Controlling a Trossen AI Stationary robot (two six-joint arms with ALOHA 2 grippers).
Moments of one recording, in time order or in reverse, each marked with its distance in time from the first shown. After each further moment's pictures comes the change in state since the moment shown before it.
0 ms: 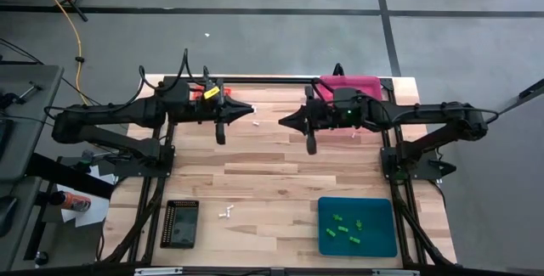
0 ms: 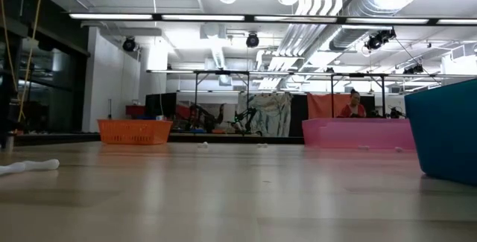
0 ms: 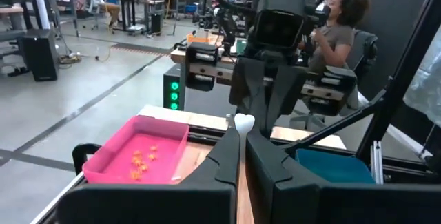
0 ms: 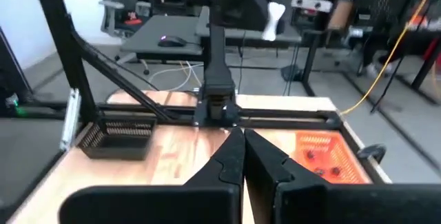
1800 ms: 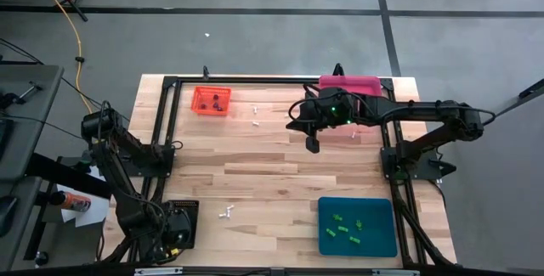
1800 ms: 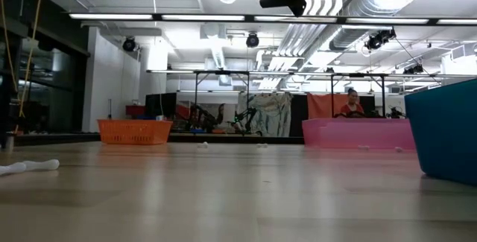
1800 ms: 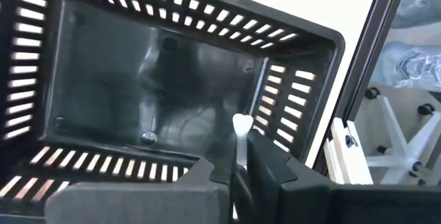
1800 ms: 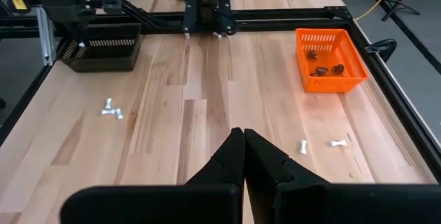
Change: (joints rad) left arm -1.277 0.470 -0.111 -0.682 -0.073 -1.342; right arm -0.074 0.038 -0.001 -0.305 -0.059 0.008
